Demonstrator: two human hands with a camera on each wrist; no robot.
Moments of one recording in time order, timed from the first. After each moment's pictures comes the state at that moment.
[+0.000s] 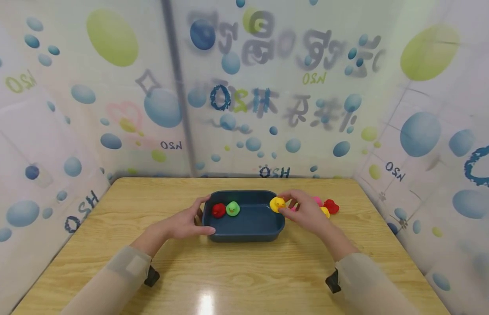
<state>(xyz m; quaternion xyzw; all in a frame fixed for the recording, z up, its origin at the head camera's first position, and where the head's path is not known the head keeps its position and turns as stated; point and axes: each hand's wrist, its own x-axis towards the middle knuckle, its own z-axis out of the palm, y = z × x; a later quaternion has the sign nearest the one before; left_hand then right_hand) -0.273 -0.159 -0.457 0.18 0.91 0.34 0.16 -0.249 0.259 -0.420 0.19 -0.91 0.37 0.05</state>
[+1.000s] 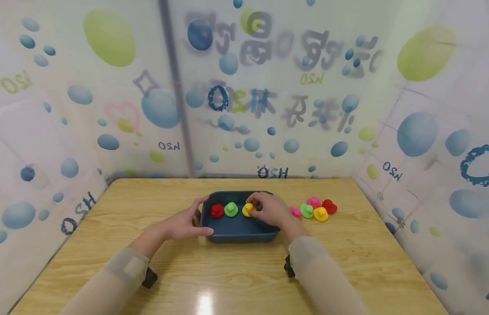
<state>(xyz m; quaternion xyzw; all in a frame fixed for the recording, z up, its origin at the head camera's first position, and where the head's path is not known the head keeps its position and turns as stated) -0.274 -0.158 -0.459 0.18 0.91 0.34 0.16 -0.300 0.179 -0.446 0.21 -0.94 0.25 -0.03</state>
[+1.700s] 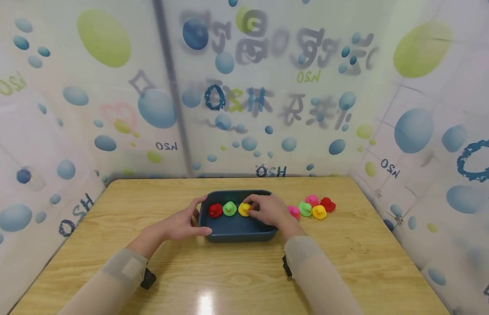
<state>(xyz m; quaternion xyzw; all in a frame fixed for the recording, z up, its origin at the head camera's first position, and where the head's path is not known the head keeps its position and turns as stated) -0.275 -0.159 -0.460 0.18 0.91 0.34 0.16 -0.297 0.177 -0.449 0.21 -0.96 0.19 -0.03</state>
